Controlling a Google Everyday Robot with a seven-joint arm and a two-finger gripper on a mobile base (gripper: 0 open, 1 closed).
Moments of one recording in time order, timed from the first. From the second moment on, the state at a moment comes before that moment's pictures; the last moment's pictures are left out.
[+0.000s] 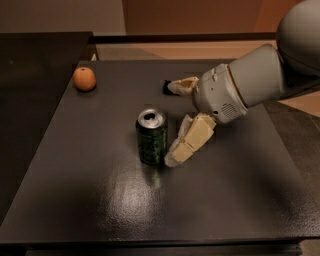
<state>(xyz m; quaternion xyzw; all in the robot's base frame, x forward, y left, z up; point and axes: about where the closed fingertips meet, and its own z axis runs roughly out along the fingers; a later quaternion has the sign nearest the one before) 0.446 -0.023 0.919 -0.62 0.65 0.27 0.34</state>
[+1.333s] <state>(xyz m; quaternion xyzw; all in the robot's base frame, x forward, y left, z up) 0.439 0.015 0.897 -0.63 0.62 0.31 0.34</state>
